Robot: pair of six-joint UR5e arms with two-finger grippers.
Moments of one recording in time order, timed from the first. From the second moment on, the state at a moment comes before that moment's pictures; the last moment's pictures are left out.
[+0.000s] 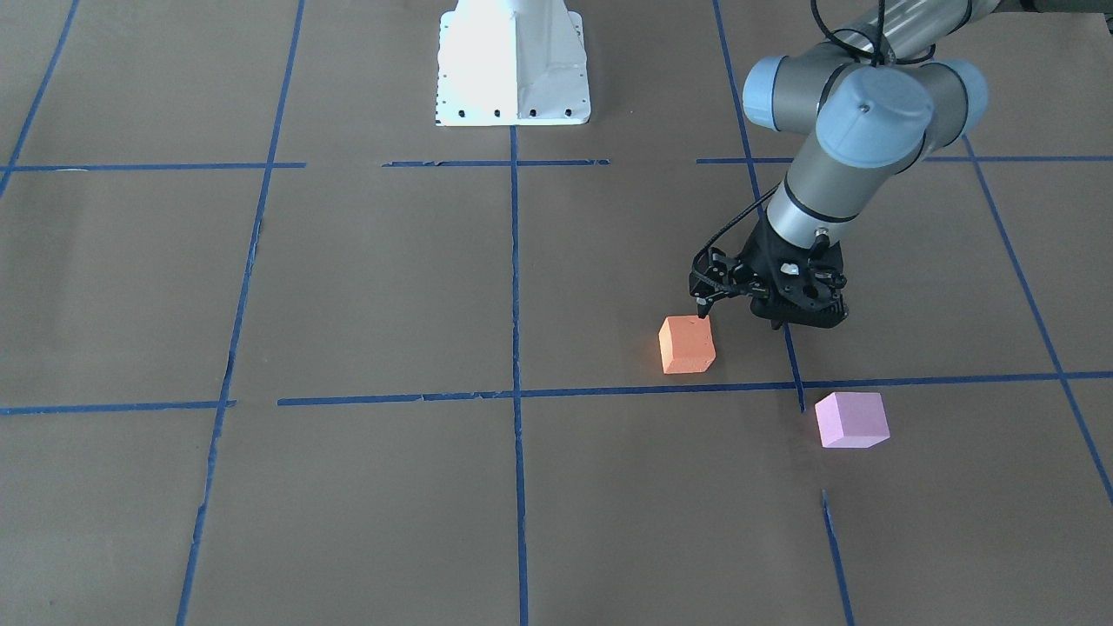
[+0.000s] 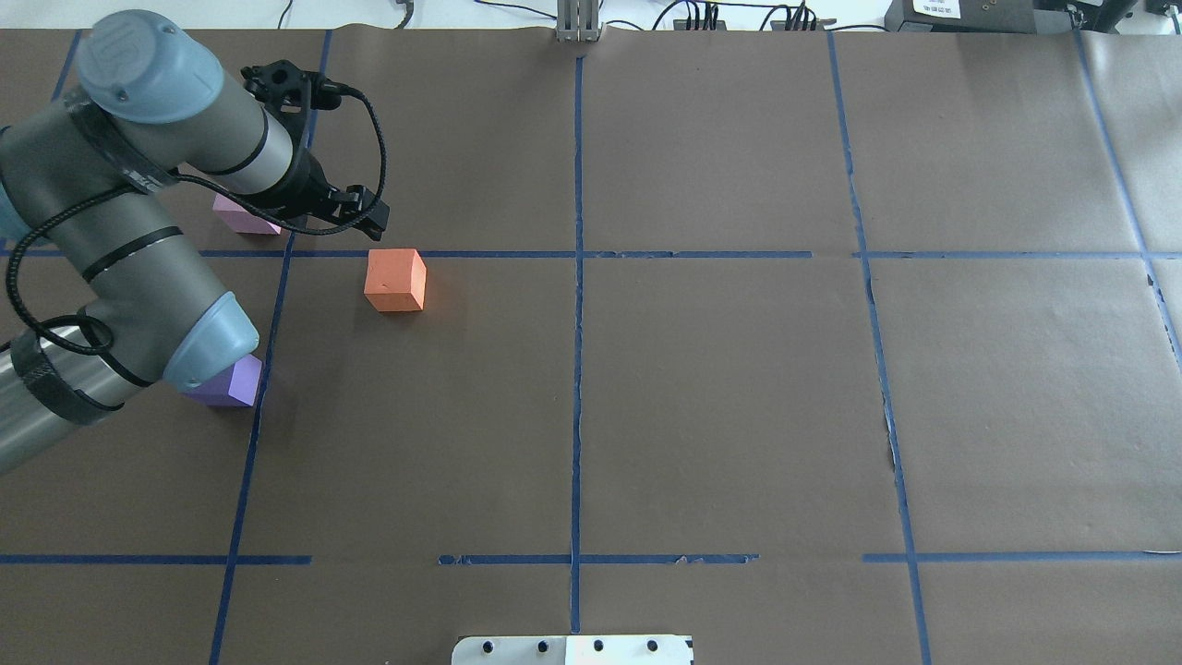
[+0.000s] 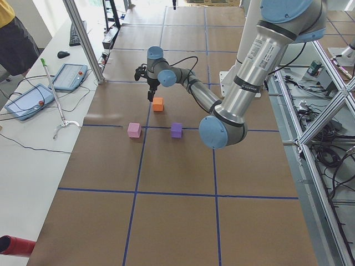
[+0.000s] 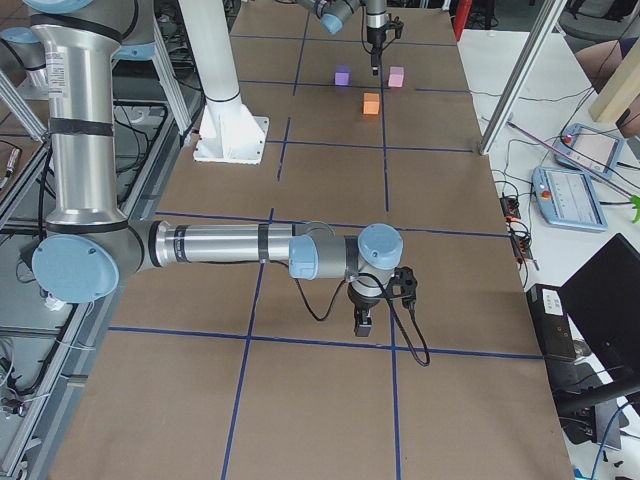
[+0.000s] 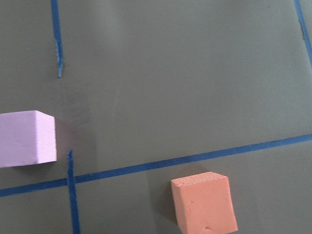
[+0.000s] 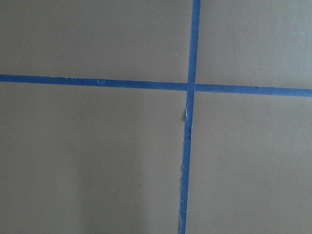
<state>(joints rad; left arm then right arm) -0.82 -2.09 -1.66 -1.74 -2.01 -0.84 1.48 -1.59 1.63 -1.57 2.36 0.05</state>
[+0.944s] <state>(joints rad) -0.74 -2.15 -1.54 -1.77 -1.97 -1.04 1.48 -1.59 1.63 -1.57 2.36 0.05</state>
